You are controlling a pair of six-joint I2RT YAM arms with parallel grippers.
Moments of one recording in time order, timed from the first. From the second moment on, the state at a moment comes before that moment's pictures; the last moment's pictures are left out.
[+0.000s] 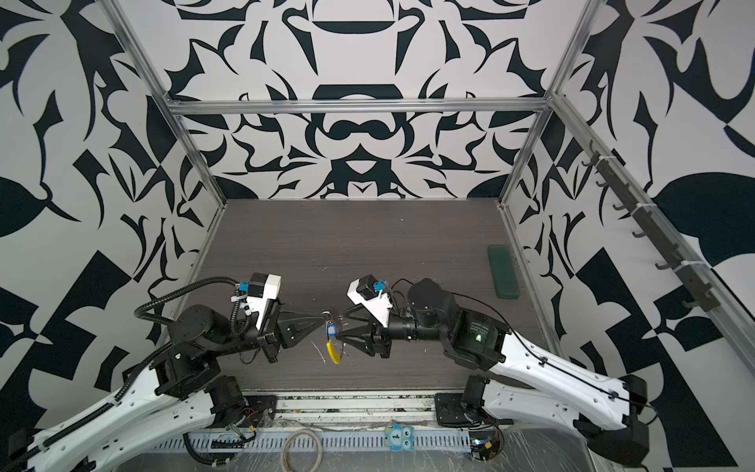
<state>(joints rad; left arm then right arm) -0.99 0.57 0.62 0.13 0.48 -0.50 1.09 0.89 0.95 -0.31 -0.37 0.17</state>
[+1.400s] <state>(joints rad) -0.99 0.56 0.58 0.16 0.47 -0.53 1.15 0.96 1.02 -0.37 -0.32 0.11</state>
